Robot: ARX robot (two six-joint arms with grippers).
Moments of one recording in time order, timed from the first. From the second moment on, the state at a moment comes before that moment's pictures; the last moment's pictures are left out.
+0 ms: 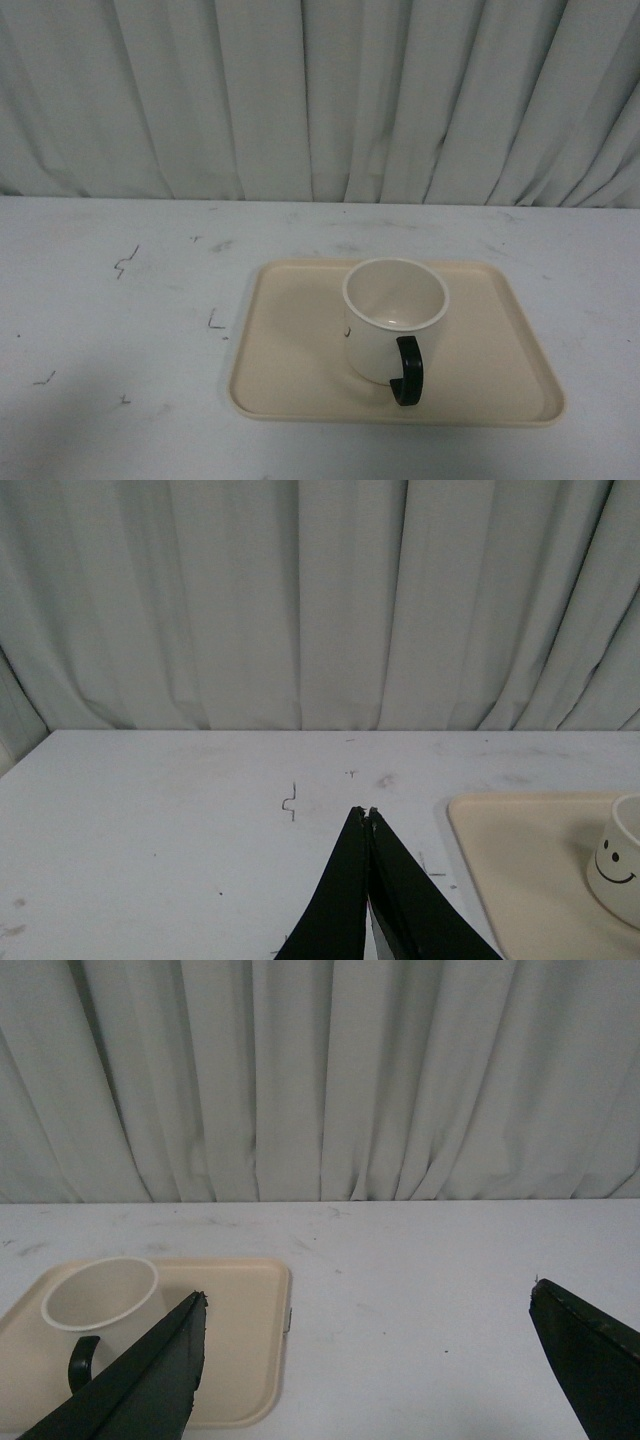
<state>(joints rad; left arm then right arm) 0.00 0.32 0.01 0.32 0.00 0.00 0.00 0.00 0.01 0.00 0.00 -0.01</state>
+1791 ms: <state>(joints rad) 0.00 0.01 0.01 0.00 0.00 0.00 0.17 1.14 0.64 -0.03 -0.16 -0.01</state>
